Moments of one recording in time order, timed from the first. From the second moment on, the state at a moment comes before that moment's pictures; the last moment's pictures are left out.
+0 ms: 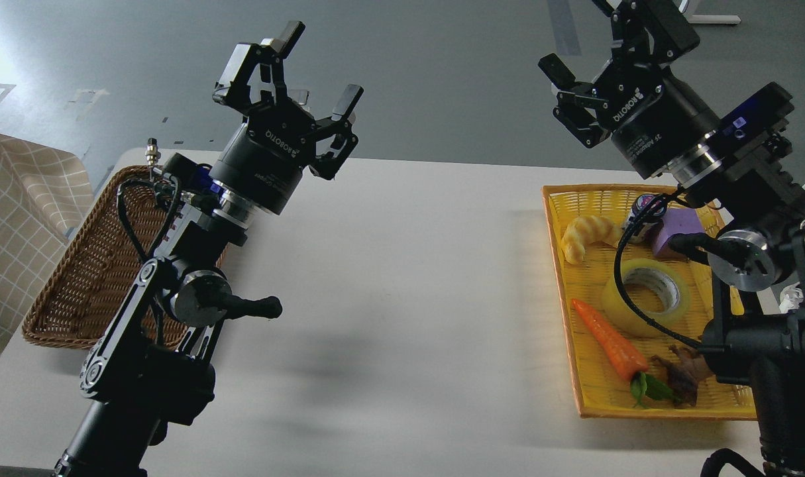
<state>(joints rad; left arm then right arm) -0.28 -0.01 -1.40 -1.55 0.80 -0.34 -0.10 0.47 0.00 1.55 1.53 -1.03 0.49 -0.18</state>
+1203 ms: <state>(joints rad) -0.29 -0.01 -1.39 -1.55 0.81 -0.34 -0.10 0.44 0.00 1.54 1.54 -1.03 0.49 -0.18</state>
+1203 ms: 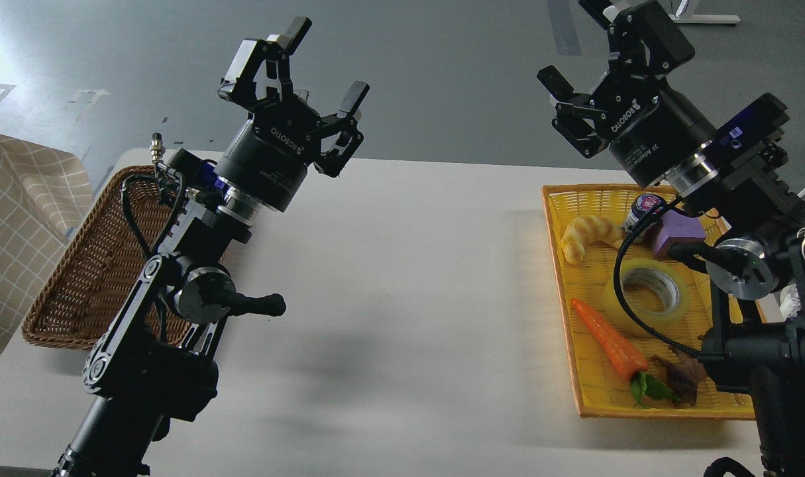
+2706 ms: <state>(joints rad) -0.29 -0.01 -1.39 -1.55 0.82 -0.31 -0.11 0.42 0.00 1.54 1.54 -1.03 0.49 -0.18</state>
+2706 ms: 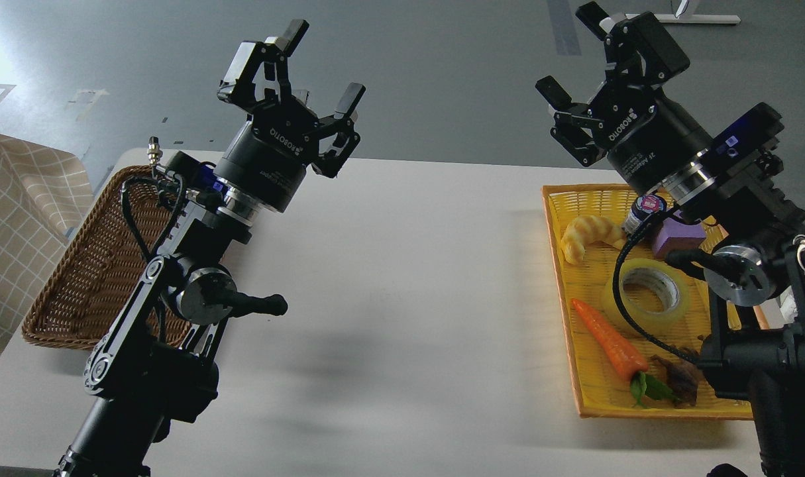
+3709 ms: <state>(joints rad) -0.31 -0.01 -1.39 -1.53 0.82 -0.31 -0.11 0.44 -0.35 1.53 1.58 -1.05 0.49 -0.23</state>
